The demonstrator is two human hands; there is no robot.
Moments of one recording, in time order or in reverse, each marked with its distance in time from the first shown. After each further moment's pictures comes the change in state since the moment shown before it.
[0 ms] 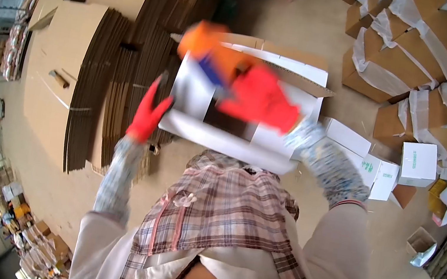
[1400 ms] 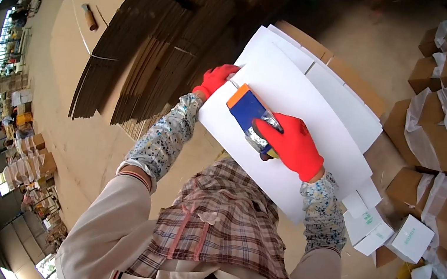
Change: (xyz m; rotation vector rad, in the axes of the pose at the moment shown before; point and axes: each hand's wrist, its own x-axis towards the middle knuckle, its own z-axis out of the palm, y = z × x) left_hand 0.052 -0.153 0.068 0.398 -0.035 -0.244; right_hand 0.030 -0.015 0.057 1.112 -0.523 0.779
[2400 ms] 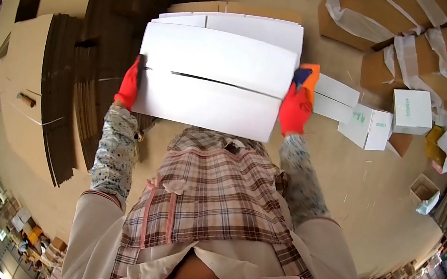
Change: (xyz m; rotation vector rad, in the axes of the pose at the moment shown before) left_hand -0.021 0.042 -0.038 -0.806 -0.262 -0.202; right_hand -0.142 0.227 -0.025 -0.799 1.288 0.399
